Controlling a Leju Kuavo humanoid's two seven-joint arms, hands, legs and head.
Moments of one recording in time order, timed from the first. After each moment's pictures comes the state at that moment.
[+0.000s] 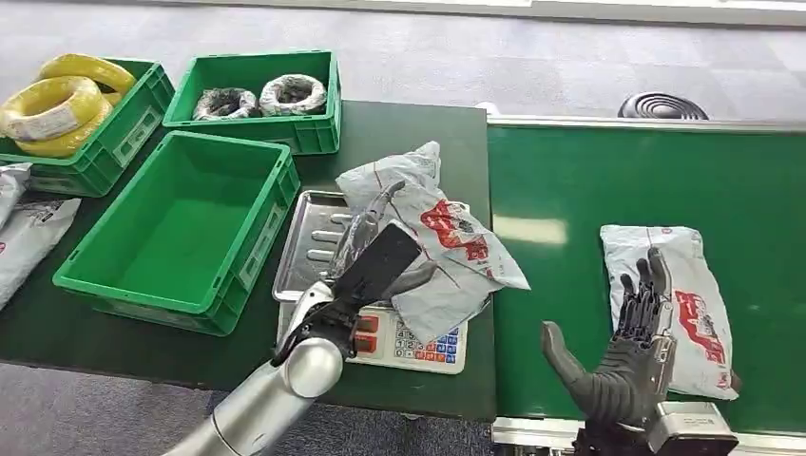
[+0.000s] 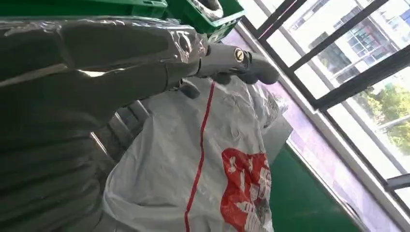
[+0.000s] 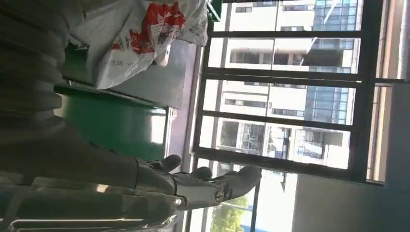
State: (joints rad) left arm -0.53 -0.19 -0.73 -1.21 -0.41 0.31 0.09; right arm 0.20 -0.06 0.35 -1.95 0.09 -0.47 -0.44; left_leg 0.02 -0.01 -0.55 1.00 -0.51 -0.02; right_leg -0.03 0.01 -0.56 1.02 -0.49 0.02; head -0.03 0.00
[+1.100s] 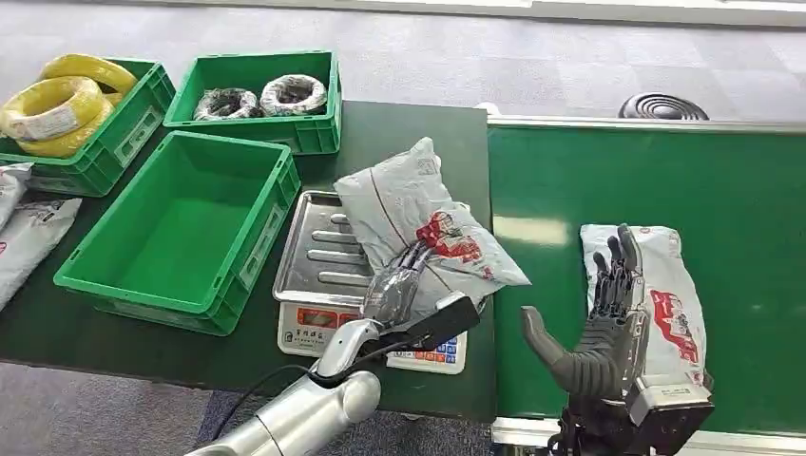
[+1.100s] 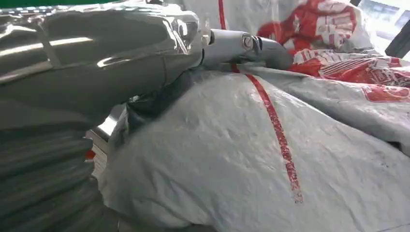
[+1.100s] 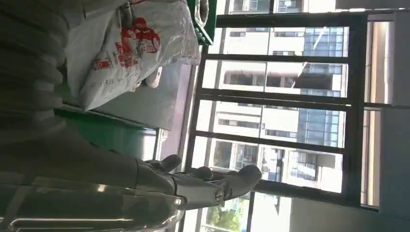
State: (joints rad) left arm -0.58 -0.27 -0.86 -0.76 -0.63 0.34 0.14; right arm 0.12 -0.02 0.35 -1.89 0.08 -0.37 -0.43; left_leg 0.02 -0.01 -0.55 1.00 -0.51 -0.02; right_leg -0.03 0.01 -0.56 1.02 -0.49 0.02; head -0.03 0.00
